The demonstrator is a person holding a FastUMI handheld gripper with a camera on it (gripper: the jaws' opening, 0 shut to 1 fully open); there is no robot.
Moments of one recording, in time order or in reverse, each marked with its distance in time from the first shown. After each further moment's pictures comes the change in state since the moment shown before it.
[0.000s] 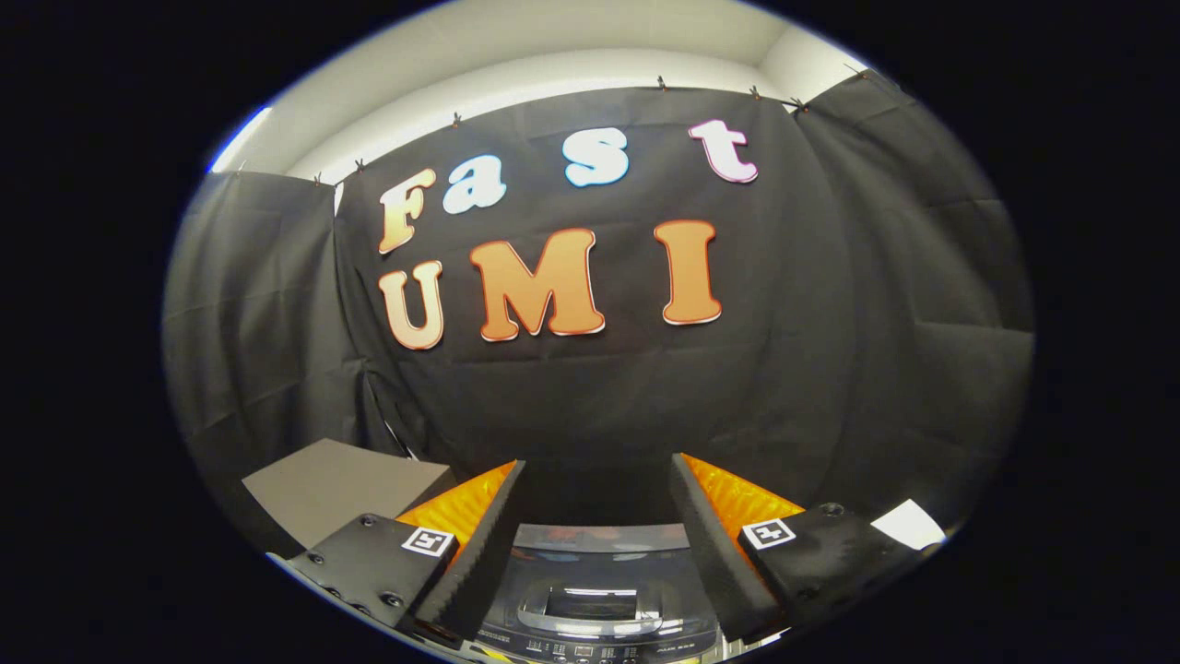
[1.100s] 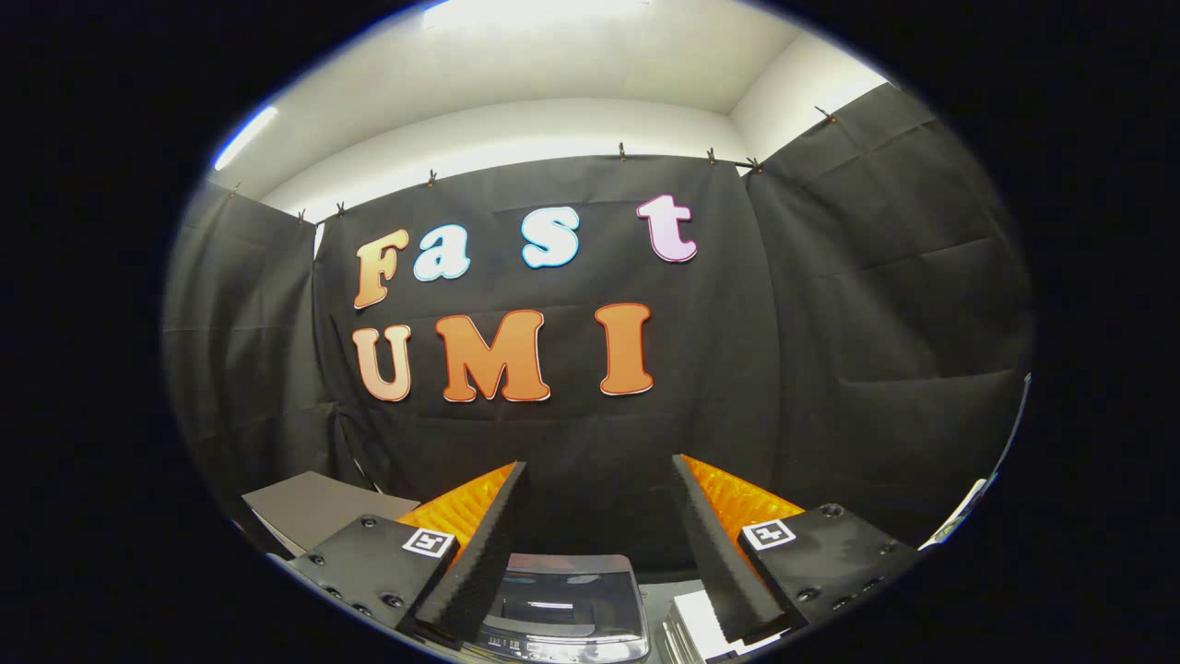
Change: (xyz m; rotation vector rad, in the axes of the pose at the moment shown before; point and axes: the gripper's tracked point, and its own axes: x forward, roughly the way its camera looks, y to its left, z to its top) arm -0.114 -0.074 0.077 -0.031 -0.145 -0.125
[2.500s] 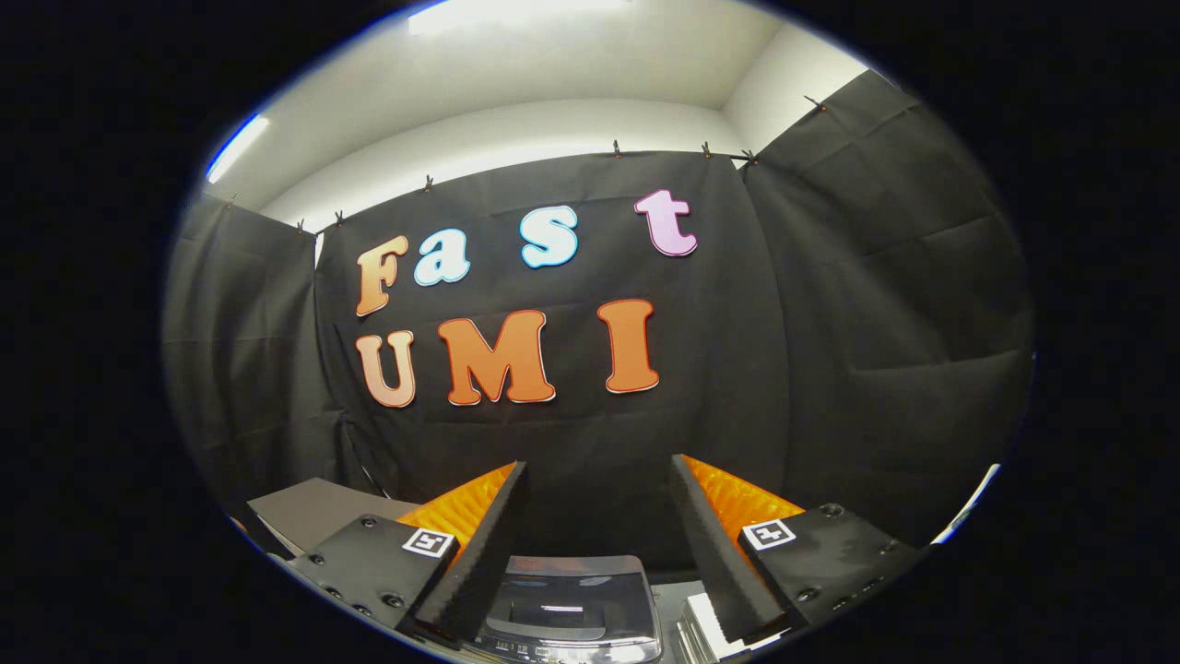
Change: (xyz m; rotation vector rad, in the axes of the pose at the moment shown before) arm 0.012 -0.002 -0.012 0.045 -0.006 0.031
